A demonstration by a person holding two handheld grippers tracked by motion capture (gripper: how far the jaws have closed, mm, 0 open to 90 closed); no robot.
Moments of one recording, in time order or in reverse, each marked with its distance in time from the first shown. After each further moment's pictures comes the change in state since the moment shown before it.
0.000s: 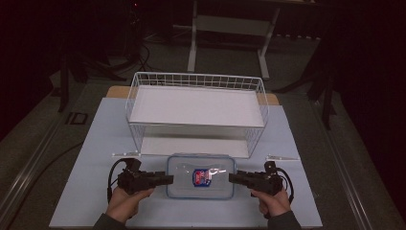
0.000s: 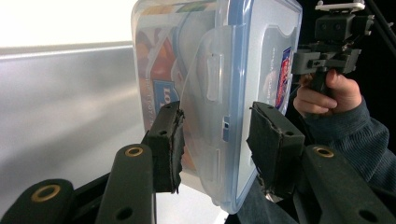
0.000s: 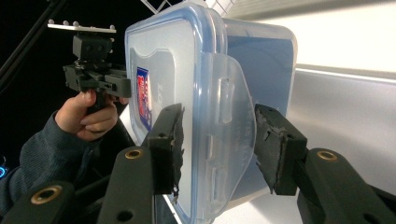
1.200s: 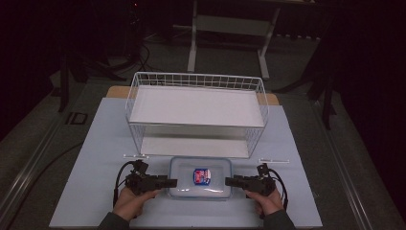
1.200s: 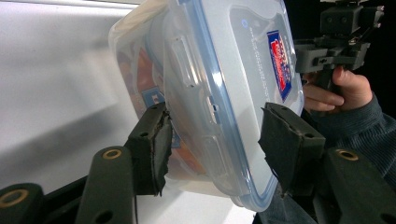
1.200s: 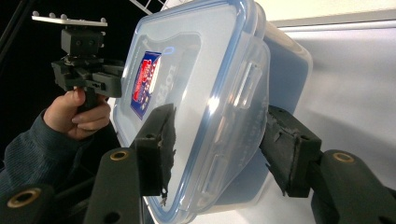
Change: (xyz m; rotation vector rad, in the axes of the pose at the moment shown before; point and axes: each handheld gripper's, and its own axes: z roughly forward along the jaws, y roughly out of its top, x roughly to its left) left arm 0.032 -0.014 0.029 0.084 0.016 -0.089; right arm -0.037 -0.018 0.022 0.074 -0.021 0.103
